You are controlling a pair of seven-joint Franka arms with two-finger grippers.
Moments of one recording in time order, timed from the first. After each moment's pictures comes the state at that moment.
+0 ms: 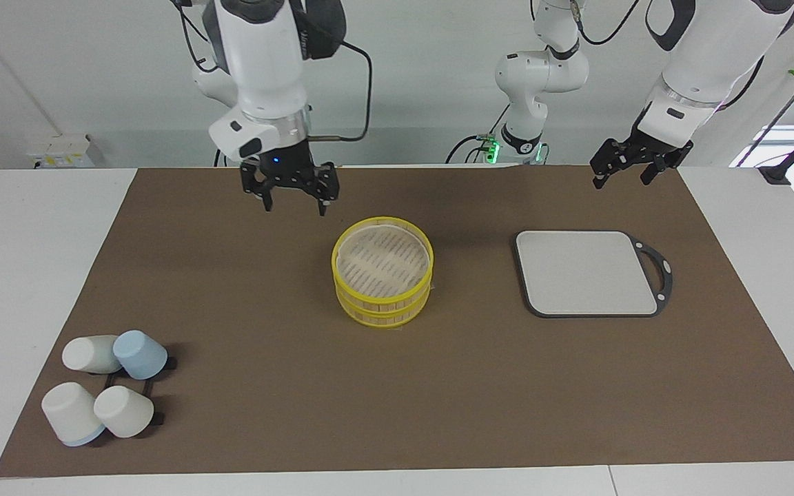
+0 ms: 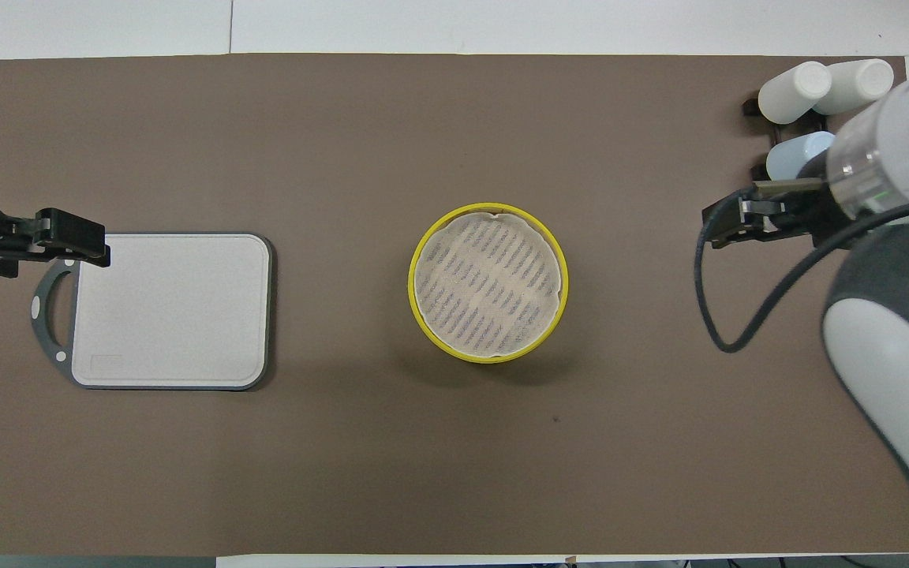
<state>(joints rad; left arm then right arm) -0.05 -0.03 -0.05 -1.60 -0.02 1.53 -0.13 0.18 0.05 0.00 -1.45 -0.03 1.46 0.21</state>
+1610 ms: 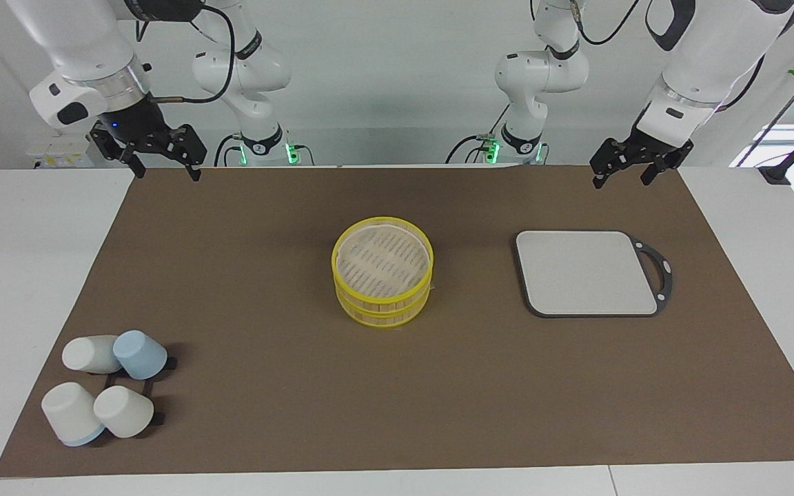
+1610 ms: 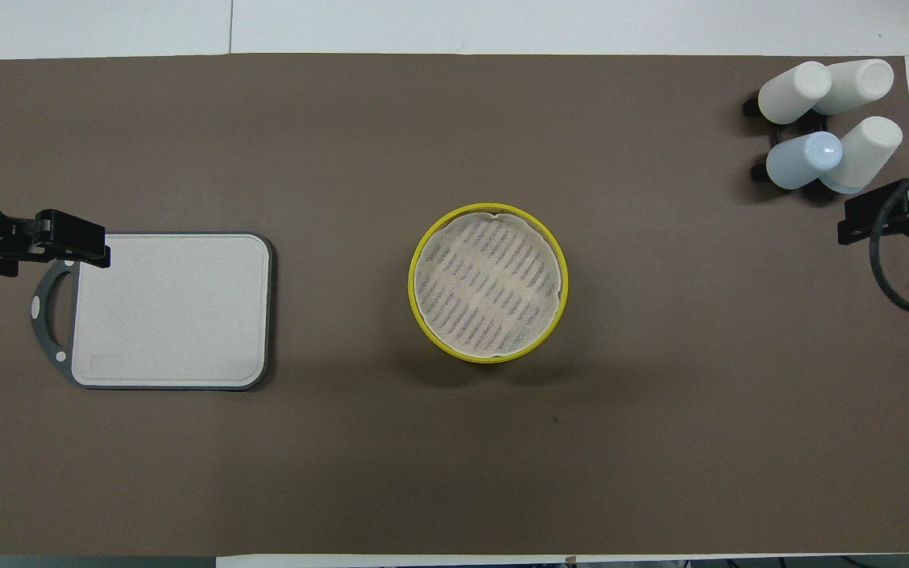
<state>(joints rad) -0.05 -0.03 -0.05 -1.60 -0.02 1.53 -0.12 0.03 0.03 -0.03 -1.45 -0.01 1.43 0.11</state>
